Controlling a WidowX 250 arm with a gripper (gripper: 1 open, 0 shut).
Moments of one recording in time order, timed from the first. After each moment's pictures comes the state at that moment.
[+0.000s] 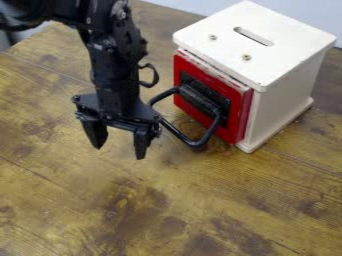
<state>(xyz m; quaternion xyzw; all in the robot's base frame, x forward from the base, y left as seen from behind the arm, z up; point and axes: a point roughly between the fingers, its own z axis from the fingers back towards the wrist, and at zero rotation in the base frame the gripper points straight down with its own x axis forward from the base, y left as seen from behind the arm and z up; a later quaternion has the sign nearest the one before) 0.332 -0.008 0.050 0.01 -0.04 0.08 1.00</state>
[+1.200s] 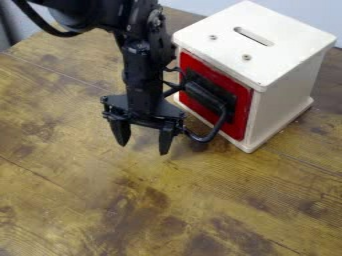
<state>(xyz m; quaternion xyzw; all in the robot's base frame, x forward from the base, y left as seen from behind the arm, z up) 0.368 -0.025 0.046 0.00 -0.05 0.10 0.99</state>
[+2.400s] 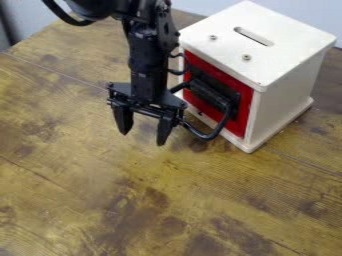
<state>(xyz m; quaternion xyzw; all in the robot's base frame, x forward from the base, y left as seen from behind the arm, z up) 0.389 -0.027 0.056 -0.01 -0.05 0.05 1.00</state>
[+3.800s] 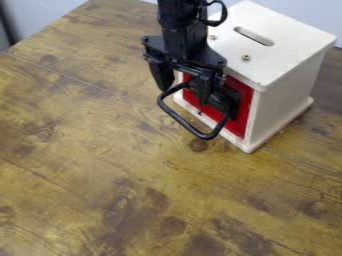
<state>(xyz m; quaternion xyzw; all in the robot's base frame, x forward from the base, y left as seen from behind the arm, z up) 0.406 -0.055 0.106 -0.02 -0.12 -0.03 0.99</state>
